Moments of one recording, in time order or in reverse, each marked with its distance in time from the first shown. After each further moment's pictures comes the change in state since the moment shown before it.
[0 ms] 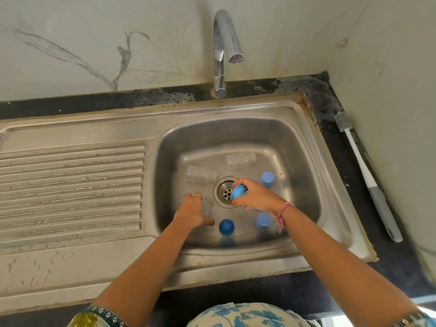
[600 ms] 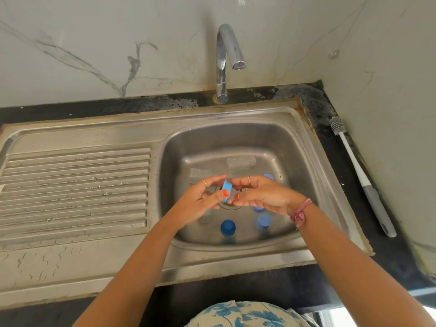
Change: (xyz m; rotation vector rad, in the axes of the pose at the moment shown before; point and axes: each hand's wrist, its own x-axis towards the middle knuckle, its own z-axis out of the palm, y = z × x) left_hand -0.076 0.029 -0.059 -0.798 -0.041 0.470; right_hand -0.042 -0.023 -0.013 0.522 -0.308 -0.142
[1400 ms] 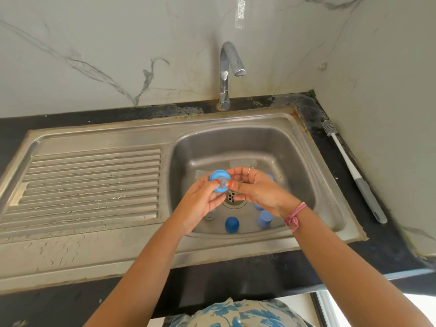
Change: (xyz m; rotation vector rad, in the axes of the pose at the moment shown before) left_hand -0.055 0.033 0.017 -0.546 0.106 -0.081; right_hand -0.032 -0.009 0.060 -0.057 0.210 -0.239
